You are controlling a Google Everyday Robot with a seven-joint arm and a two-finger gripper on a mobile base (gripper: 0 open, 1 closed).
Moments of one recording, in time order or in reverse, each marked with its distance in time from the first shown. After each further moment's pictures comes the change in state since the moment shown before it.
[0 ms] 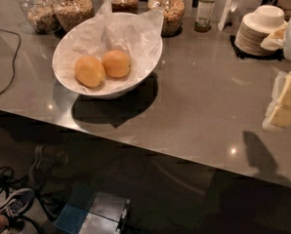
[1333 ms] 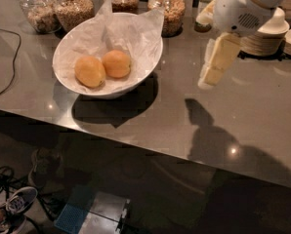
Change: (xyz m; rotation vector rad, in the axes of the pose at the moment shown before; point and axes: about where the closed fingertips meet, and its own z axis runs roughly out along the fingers) arm -0.113 -0.069 0.040 -0.012 -0.216 -0.160
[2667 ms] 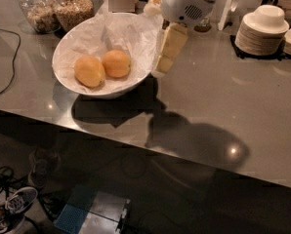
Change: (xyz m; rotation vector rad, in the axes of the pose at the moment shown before) arm -0.105 -0.019 0.042 -0.062 -0.211 -0.175
